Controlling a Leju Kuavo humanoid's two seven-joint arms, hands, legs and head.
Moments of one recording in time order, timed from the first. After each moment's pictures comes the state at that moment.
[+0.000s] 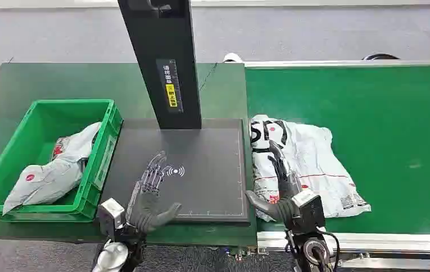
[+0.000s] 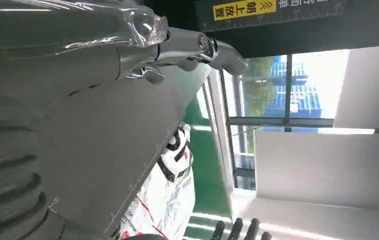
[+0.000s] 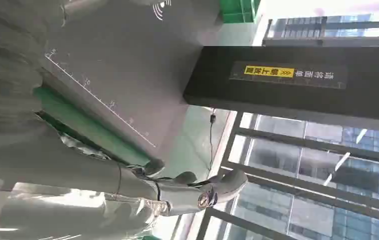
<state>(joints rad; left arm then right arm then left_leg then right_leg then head) -0.08 -0.15 -0.23 -1.28 -0.13 -0.21 -0.60 -0.08 0.14 0.09 -1.33 0.22 0.20 -0.54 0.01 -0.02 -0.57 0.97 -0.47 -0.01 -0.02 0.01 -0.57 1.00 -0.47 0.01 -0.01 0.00</state>
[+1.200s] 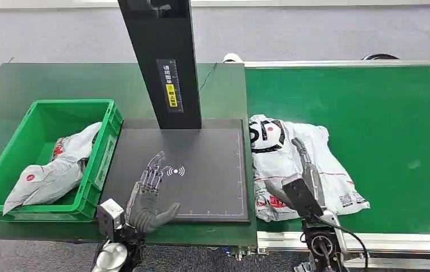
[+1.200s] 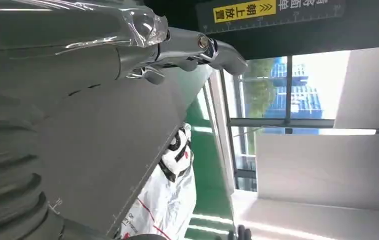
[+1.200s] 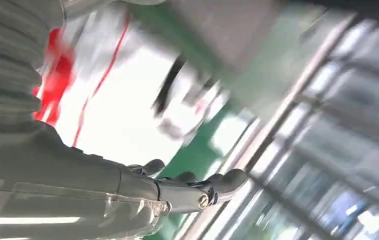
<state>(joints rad) -0.08 -0.15 -0.23 -1.29 -0.14 -0.21 -0.59 -0.14 0.07 0.02 -1.33 0.62 -0.07 -0.30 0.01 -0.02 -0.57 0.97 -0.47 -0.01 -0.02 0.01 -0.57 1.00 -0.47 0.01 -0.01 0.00</state>
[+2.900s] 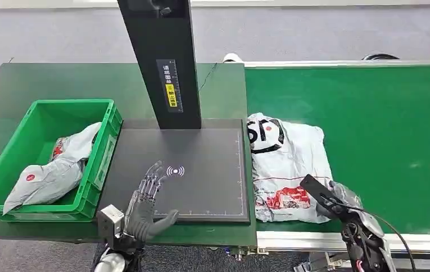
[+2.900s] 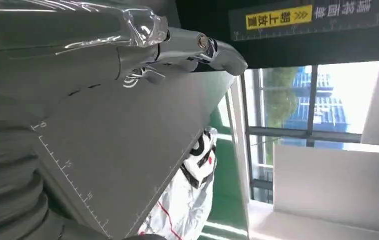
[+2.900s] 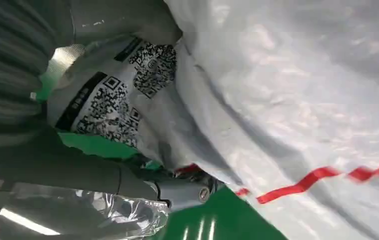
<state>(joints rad) -0.01 -0.15 -0.22 -1.32 -0.12 -0.18 -0.54 -0.36 -0.13 -0.12 -0.77 1.00 0.18 0.03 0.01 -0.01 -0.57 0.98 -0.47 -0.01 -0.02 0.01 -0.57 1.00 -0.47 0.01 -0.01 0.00</state>
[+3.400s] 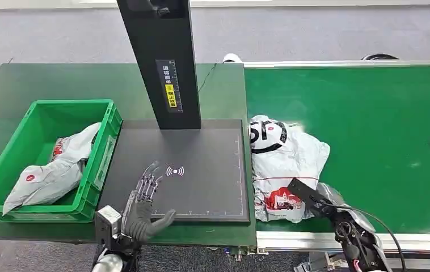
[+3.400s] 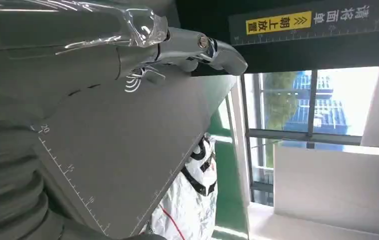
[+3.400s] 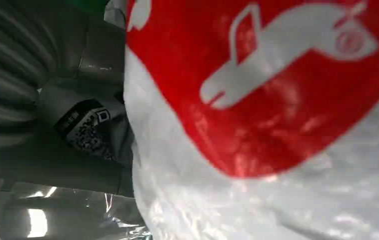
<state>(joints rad) 0.00 -0.14 -0.22 -1.34 -0.11 -0.17 -0.54 -0.37 -0.17 0.02 -0.76 0.87 0.21 -0.09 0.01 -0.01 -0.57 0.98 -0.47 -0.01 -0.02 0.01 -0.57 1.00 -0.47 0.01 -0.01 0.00</state>
